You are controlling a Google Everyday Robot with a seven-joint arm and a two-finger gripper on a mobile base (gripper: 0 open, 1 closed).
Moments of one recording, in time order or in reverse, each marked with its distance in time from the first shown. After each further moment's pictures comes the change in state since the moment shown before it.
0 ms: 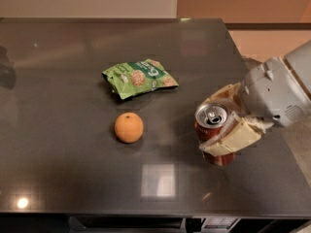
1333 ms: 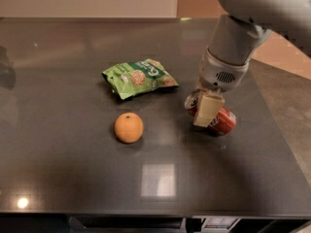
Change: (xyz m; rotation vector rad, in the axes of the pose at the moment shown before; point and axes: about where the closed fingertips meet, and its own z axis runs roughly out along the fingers) arm 0.056 -0.106 0.040 -0.028 0.562 0.100
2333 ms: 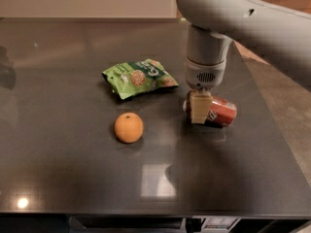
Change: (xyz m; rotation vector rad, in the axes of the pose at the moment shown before) arm -0.001 -0.027 0.024 0.001 0.214 -0.025
